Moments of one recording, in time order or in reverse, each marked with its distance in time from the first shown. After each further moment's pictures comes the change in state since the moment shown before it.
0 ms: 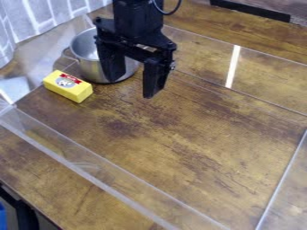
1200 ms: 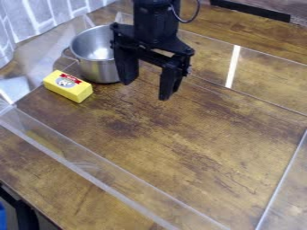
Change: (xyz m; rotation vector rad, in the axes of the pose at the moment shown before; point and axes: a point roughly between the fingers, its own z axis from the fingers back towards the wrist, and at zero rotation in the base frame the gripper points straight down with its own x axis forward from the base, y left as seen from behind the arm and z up) arm 0.015 -0.006 -0.013 0.027 0.039 0.072
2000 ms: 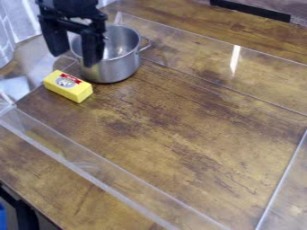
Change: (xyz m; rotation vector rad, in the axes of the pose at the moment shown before) arm -0.008 0.112 0.009 -0.010 0.001 0.021
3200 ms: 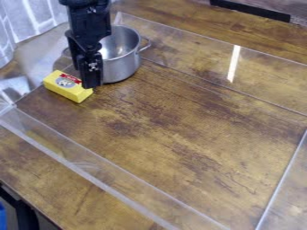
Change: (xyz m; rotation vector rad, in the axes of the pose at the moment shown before) arm 0.012 -0.010 -0.039 -0.032 -0.004 -0.652
